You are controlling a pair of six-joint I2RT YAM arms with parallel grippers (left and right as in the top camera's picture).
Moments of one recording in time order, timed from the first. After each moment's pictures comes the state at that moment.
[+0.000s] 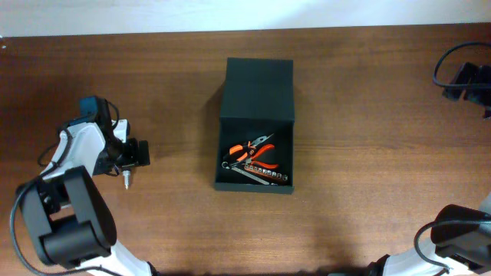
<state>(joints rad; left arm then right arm) 0.28 1.86 1.19 -0.84 -0.02 0.11 -0.50 1.80 2.16 -1.58 -0.13 0.01</state>
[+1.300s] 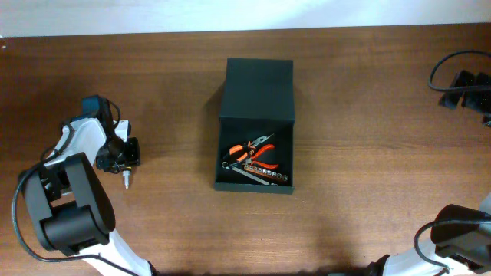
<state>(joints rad) 0.29 1.96 1.23 -0.83 -0.01 0.11 -0.50 1.80 2.16 -1.66 -0.13 -0.01</state>
